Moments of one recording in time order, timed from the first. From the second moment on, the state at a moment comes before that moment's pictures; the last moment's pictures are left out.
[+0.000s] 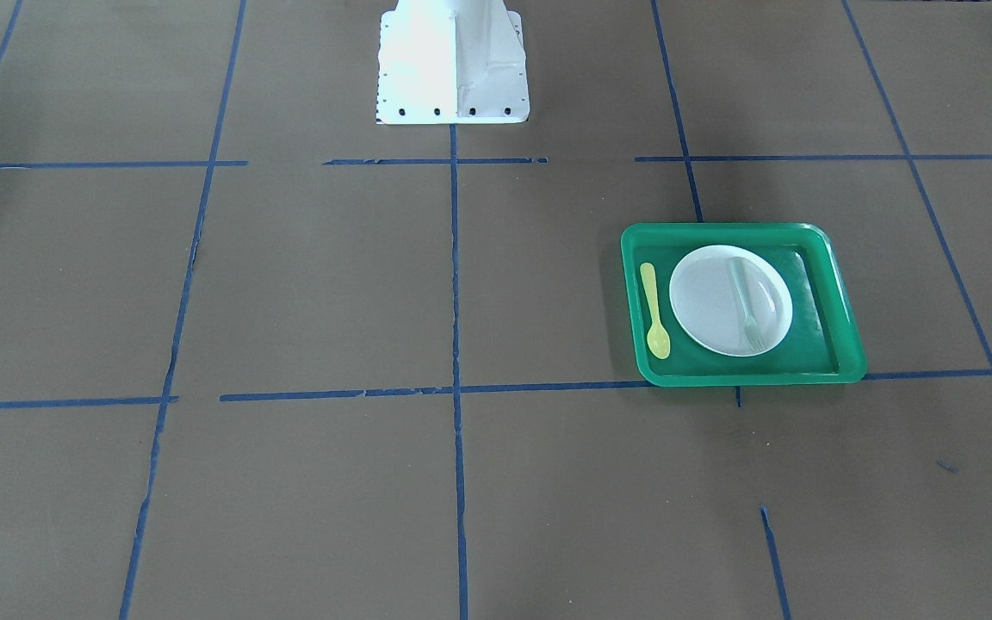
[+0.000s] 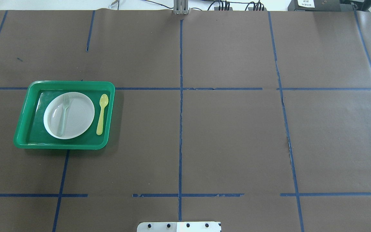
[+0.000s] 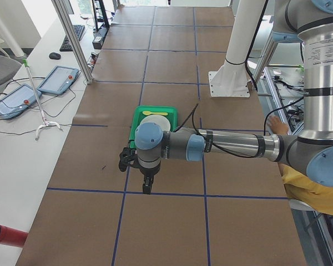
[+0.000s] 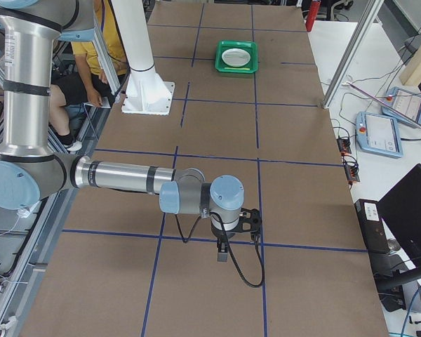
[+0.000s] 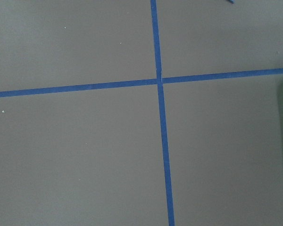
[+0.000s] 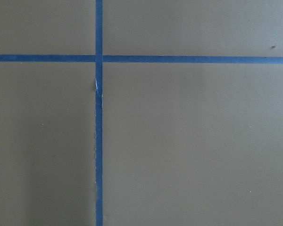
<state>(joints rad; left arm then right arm) -1.58 -1.46 -1.76 -1.59 -2.34 0.02 1.58 -1.70 1.64 -1.50 2.28 0.01</state>
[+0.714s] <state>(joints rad) -1.56 -1.47 -1.76 -1.64 -2.34 0.02 1.58 -1.70 1.64 -1.50 2.28 0.01</state>
